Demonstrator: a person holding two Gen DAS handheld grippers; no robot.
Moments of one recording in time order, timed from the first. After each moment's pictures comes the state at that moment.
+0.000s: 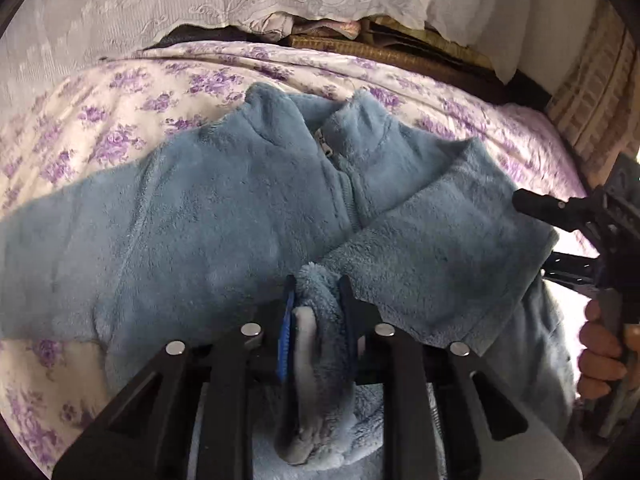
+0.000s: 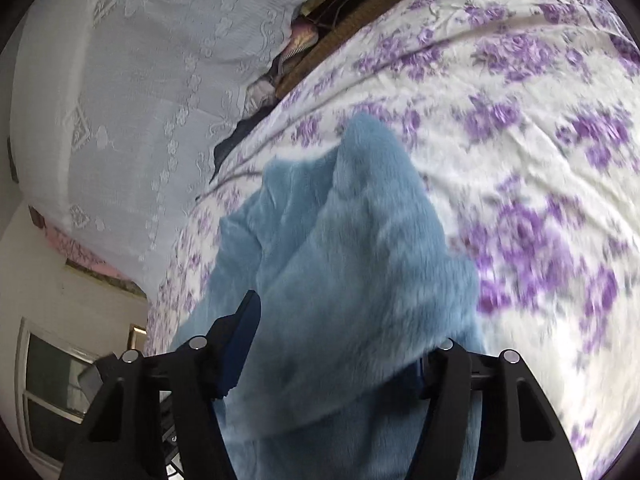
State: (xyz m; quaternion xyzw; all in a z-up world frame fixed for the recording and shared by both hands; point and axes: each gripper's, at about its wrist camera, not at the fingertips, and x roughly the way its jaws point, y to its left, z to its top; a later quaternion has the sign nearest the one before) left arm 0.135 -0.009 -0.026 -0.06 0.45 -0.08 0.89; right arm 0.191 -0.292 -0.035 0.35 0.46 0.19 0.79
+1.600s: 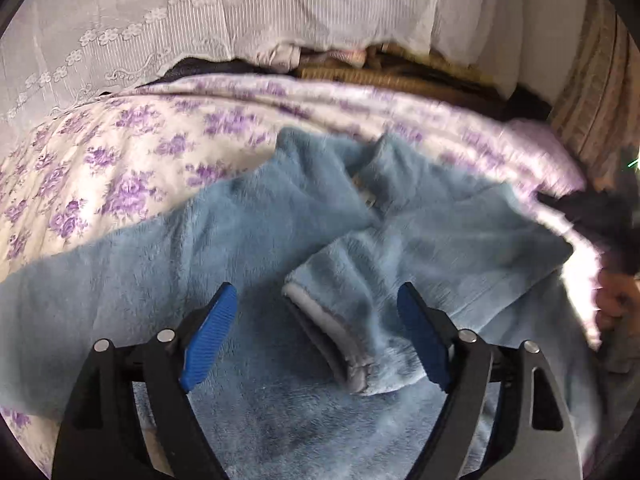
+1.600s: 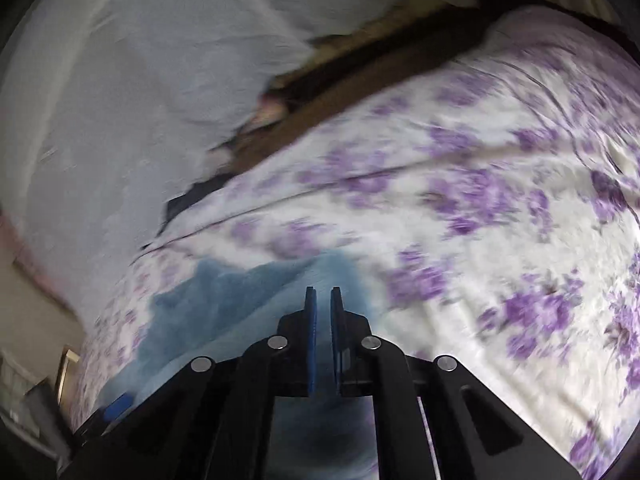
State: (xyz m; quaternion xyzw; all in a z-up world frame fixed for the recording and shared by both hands) left arm 0.165 0.017 -0.035 -0.01 0.42 -0.07 0.90; right arm 0.220 -0.333 -0.022 0.25 0.38 0.11 0.88
